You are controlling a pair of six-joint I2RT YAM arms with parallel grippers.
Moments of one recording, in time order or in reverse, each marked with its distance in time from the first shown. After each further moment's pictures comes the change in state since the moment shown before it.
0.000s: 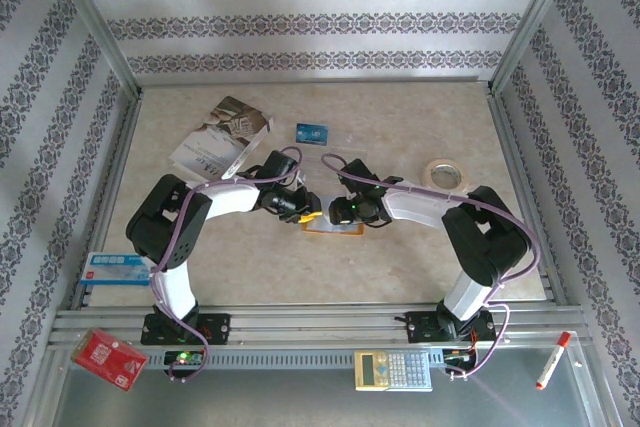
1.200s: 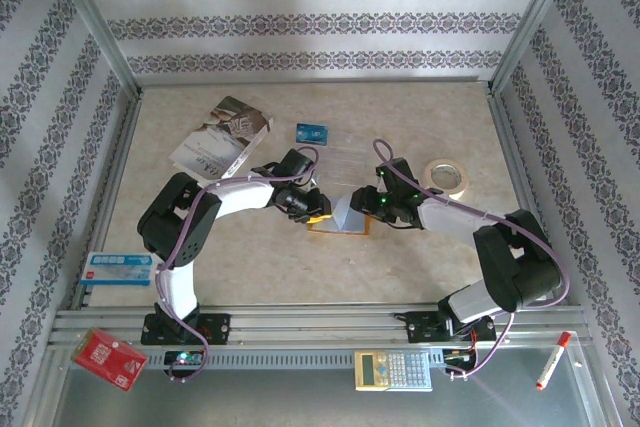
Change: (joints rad) left arm -0.078 0.050 0.128 -0.135 -0.084 0.055; right arm -0.205 -0.195 -0.227 0.241 -0.192 0.238
